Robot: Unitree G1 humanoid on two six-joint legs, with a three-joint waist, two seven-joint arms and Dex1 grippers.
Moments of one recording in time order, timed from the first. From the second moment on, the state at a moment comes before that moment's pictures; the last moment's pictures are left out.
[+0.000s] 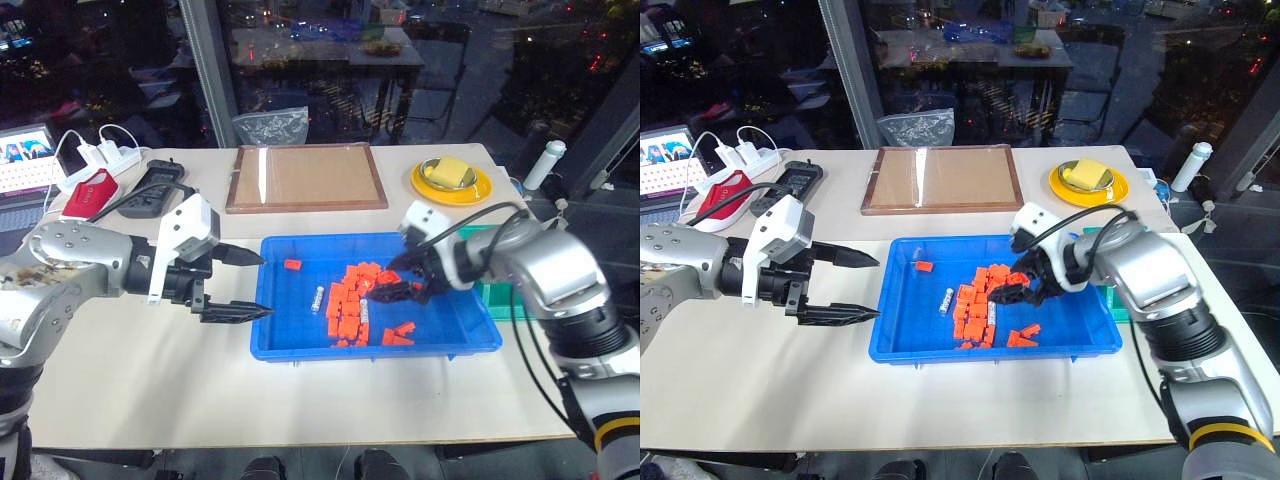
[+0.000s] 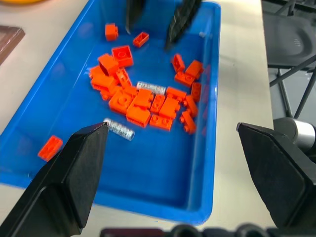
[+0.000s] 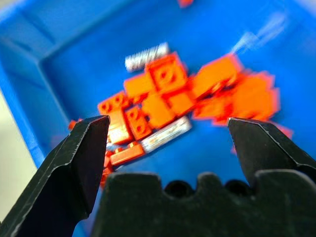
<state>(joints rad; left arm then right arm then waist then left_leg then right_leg) -0.54 1.09 0.06 -0.43 -0.73 0.85 -1.14 -0.85 -0.72 0.31 -0.18 0.33 1.34 0.91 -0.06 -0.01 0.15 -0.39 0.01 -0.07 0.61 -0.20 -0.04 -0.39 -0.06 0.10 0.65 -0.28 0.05</state>
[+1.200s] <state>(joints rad) -0.50 1.12 0.07 -0.44 -0.71 0.83 -1.13 -0.85 -0.60 0.46 -0.04 0.25 1.38 0.63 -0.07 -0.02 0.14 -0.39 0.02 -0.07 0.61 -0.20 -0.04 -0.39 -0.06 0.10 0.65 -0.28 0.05</state>
